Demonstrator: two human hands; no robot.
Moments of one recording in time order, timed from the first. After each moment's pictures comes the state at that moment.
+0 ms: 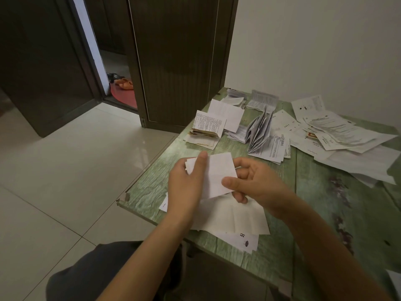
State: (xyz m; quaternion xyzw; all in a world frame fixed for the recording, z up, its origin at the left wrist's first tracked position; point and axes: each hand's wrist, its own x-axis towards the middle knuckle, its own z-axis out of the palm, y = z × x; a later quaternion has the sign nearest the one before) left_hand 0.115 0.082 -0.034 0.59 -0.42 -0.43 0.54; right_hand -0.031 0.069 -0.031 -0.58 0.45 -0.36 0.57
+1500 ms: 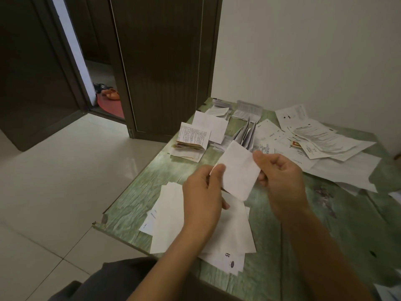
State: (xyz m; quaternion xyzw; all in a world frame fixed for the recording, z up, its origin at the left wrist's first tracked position) left_hand 0.068 0.071 -0.038 0.52 -0.52 -0.39 0.56; right_hand -0.066 0.054 -0.024 -0.42 0.54 -0.61 0.39
